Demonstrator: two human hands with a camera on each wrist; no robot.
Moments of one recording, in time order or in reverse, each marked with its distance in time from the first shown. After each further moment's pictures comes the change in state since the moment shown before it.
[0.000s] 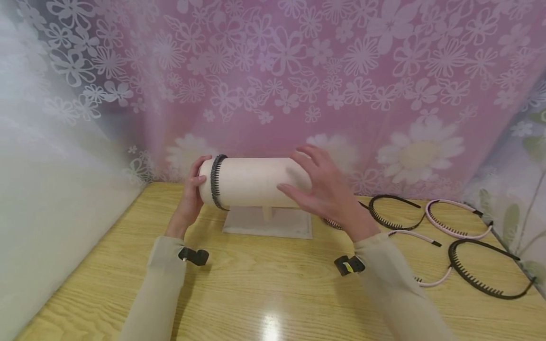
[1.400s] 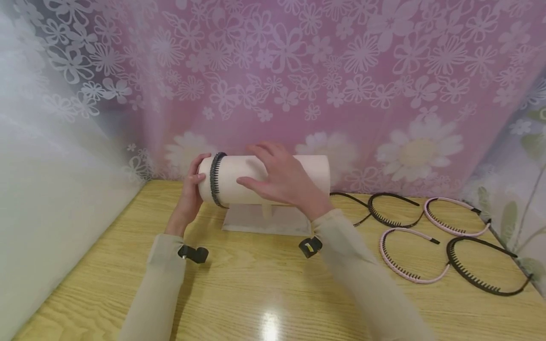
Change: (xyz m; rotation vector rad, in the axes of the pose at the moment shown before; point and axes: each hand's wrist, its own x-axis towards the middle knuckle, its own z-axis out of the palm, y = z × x) left_hand 0.001 0.001 0.001 0.009 0.004 0.008; right_hand 0.050 -0.030 0.044 0.037 -0.232 0.114
